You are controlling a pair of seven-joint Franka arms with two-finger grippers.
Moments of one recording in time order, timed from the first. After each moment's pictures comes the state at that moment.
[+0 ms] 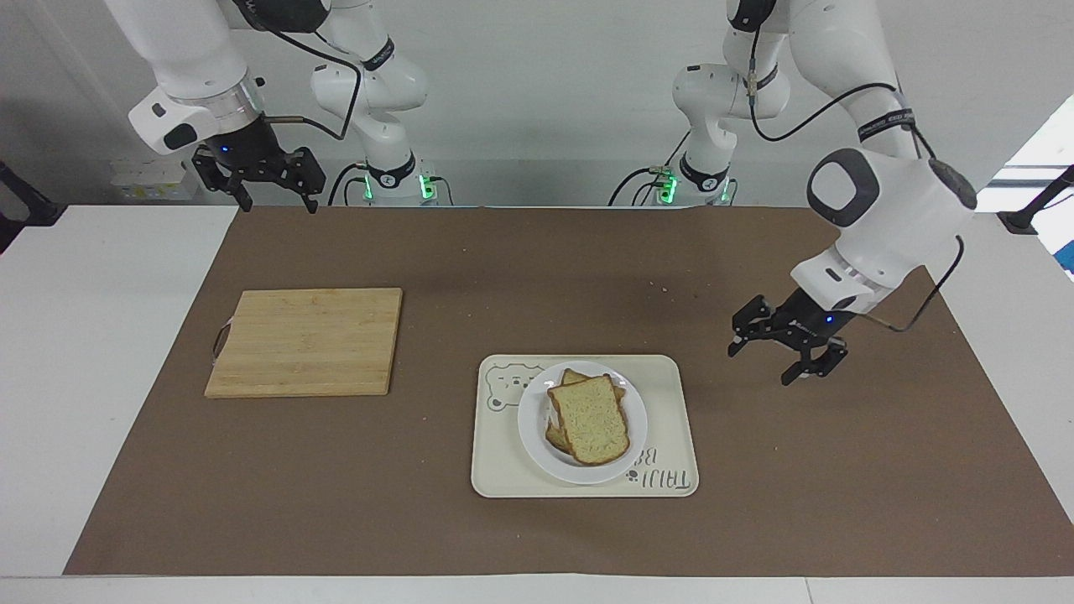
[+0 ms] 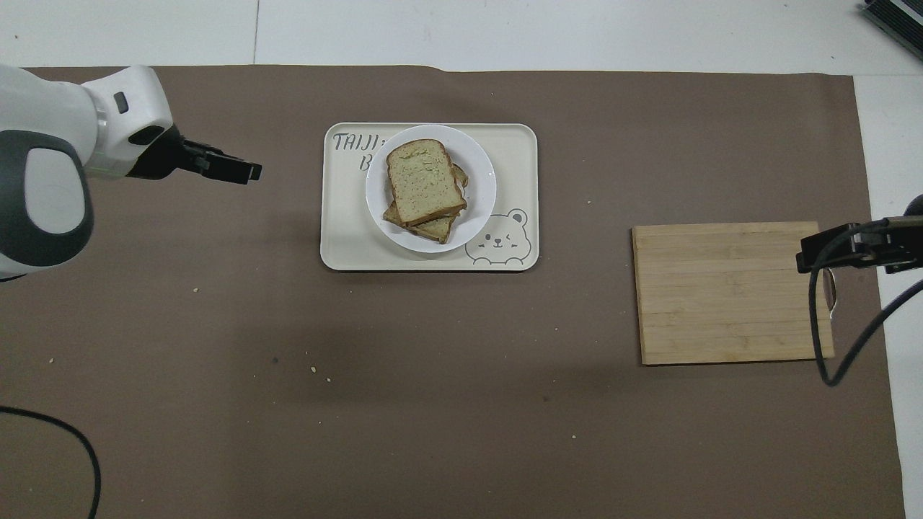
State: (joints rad) left arm -0.21 0.22 0.11 -1.65 -0.36 2.06 0.51; right arm 0.07 -0.02 -0.07 -1.55 -0.02 1.46 0.03
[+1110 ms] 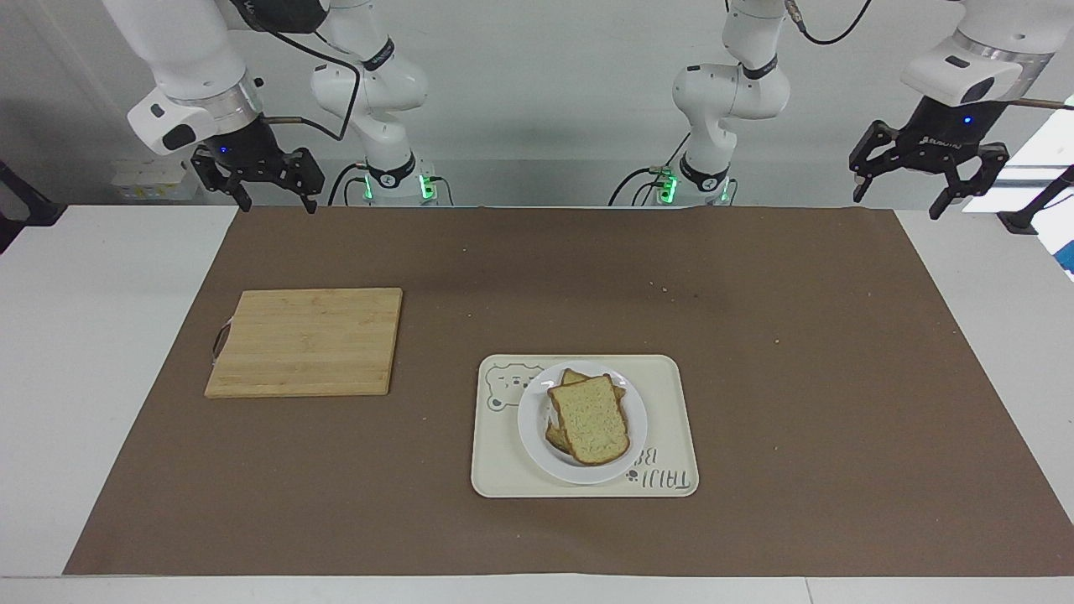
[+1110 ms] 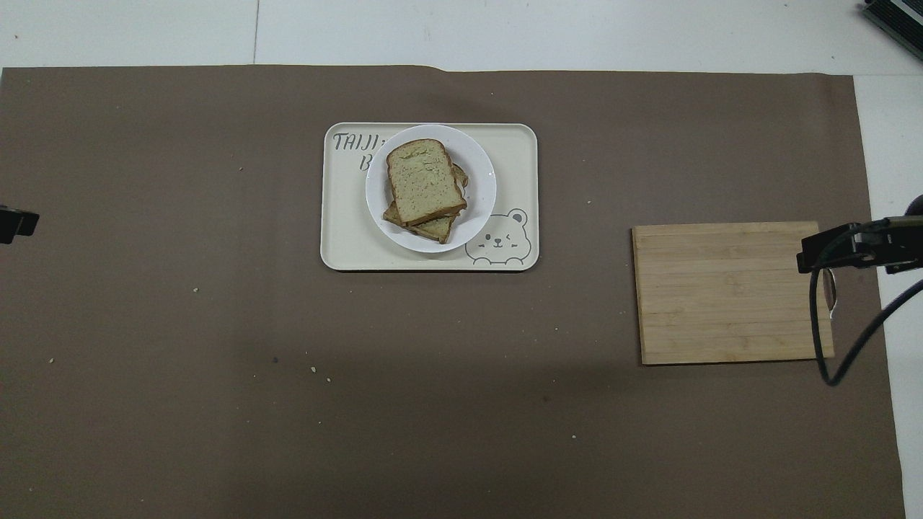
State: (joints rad) left arm -0.20 -0.01 0.18 -1.39 -0.01 1.50 0.33; right arm 0.07 -0.02 -0.07 -1.55 -0.02 1.46 0.03
